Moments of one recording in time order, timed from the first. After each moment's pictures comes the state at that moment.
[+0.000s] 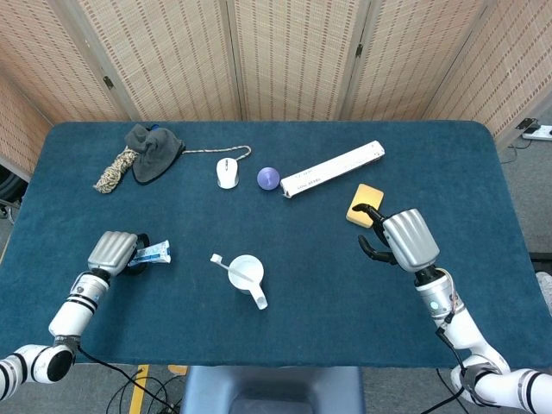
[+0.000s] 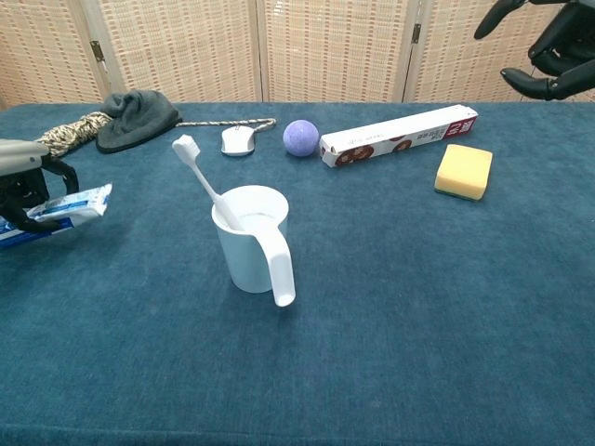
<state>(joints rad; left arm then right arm) -0.65 -1.31 -0.07 -1.39 1.10 0.88 0.16 0.52 -1.29 0.18 -1.58 -1.51 1.31 -0.03</state>
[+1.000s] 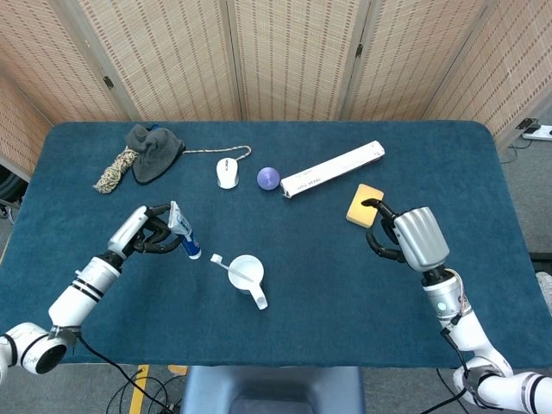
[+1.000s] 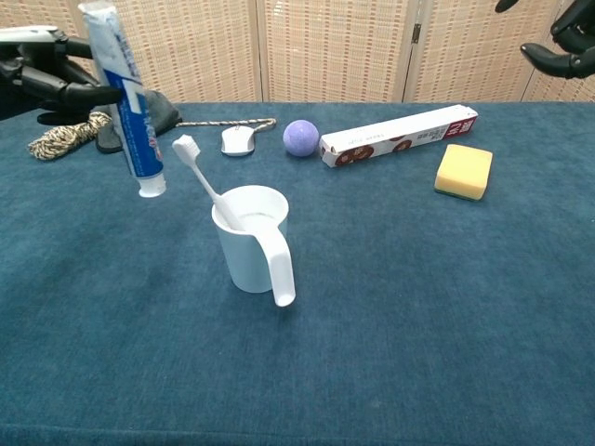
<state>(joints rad) -0.67 -1.21 -0.23 -1.52 1.45 0.88 -0.99 0.49 -1.28 0.20 -1.59 -1.51 1.36 -0.01</state>
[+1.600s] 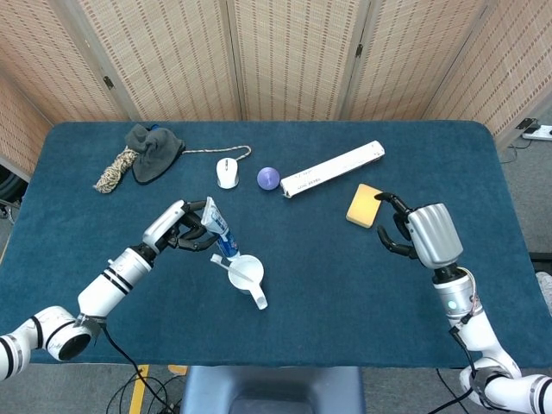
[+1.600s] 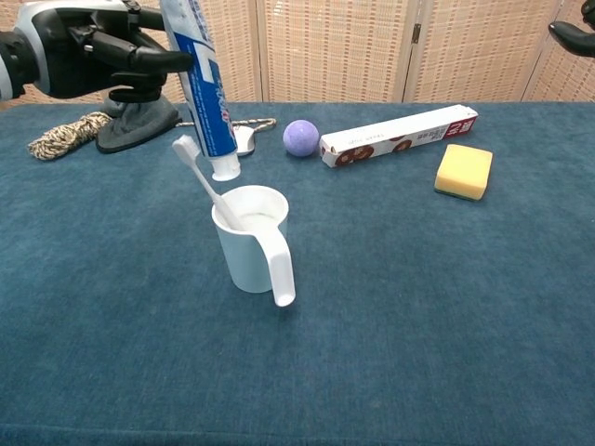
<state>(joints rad) -0.78 -1.23 -0.27 -1.58 1.44 0.82 -1.04 0.47 -1.25 0.22 -1.60 -1.49 1.38 -0.01</state>
